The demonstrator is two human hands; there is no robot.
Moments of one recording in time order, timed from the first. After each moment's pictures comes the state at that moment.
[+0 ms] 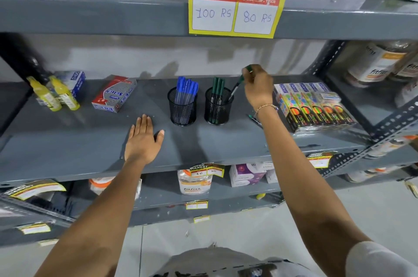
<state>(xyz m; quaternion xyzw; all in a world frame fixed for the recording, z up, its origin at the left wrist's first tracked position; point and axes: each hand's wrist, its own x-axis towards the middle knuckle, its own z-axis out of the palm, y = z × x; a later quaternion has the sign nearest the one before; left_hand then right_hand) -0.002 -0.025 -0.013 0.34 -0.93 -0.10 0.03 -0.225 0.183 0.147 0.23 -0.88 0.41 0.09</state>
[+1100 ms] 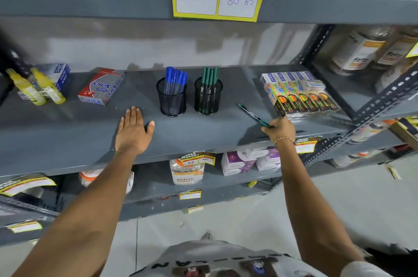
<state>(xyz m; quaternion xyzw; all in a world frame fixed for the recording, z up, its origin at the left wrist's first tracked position) -0.004 -0.026 -0.015 0.35 -0.93 -0.10 0.01 -0.212 0.316 0.053 0.02 -0.97 0.21 -0.09</state>
